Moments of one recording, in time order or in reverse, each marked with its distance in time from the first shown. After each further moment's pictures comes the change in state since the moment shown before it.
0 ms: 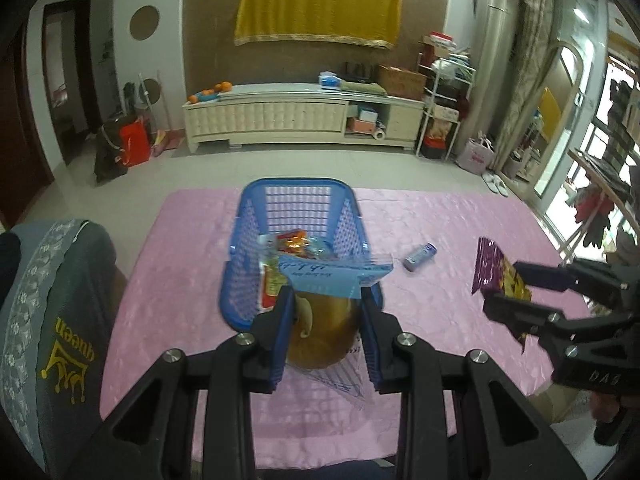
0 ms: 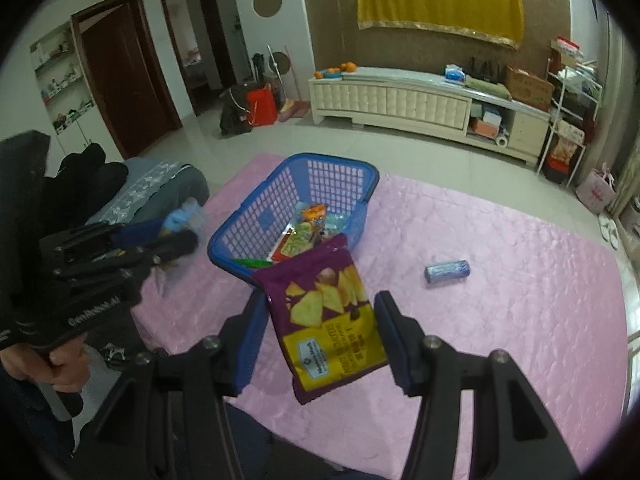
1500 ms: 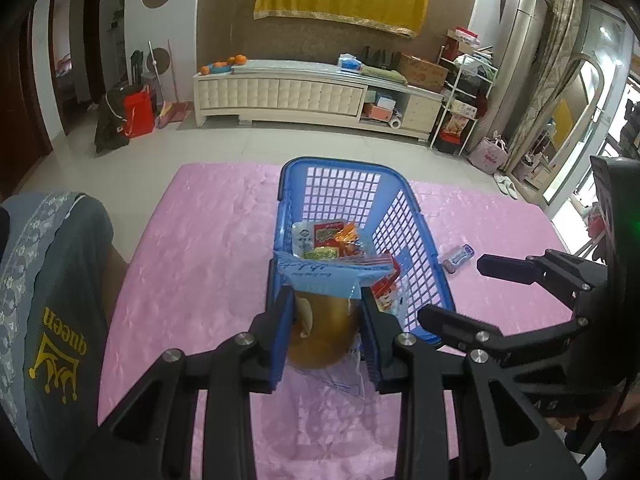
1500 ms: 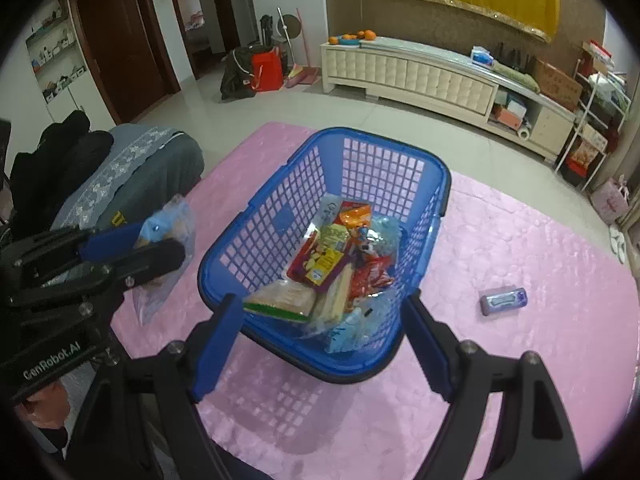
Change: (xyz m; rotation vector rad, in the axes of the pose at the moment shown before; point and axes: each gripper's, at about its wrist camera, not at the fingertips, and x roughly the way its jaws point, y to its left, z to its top) left arm 0.051 0.060 0.010 -0.064 0.064 -0.022; right arm 0.107 0.045 0.038 -0.073 0.109 -0.045
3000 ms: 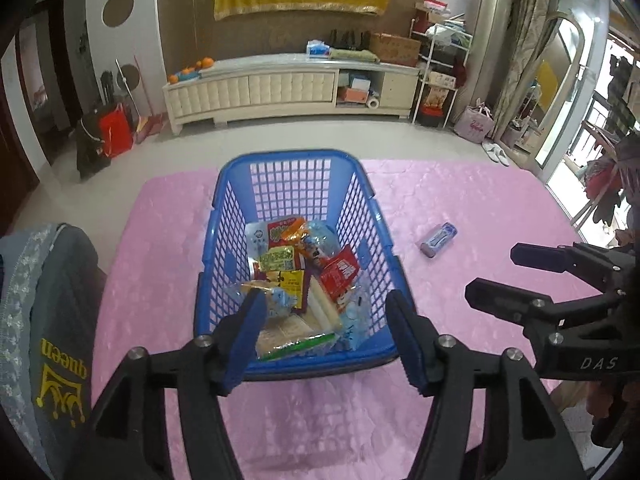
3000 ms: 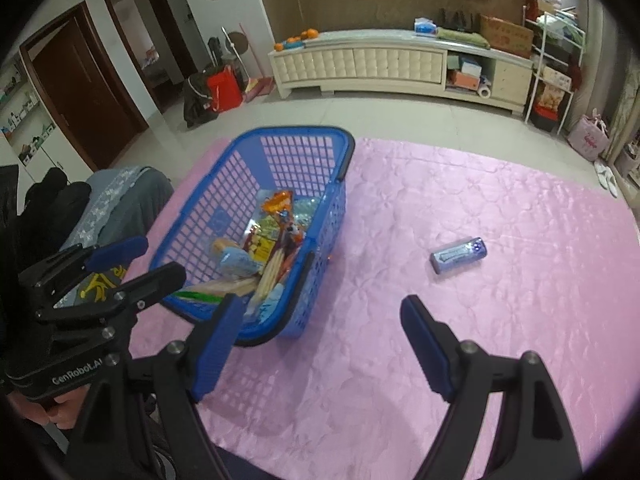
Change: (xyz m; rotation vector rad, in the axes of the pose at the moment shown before) left arm 0.022 -0.062 0.004 0.134 0.041 0.002; right arm -0.029 -0.084 -0.032 0.223 -0.028 -0.003
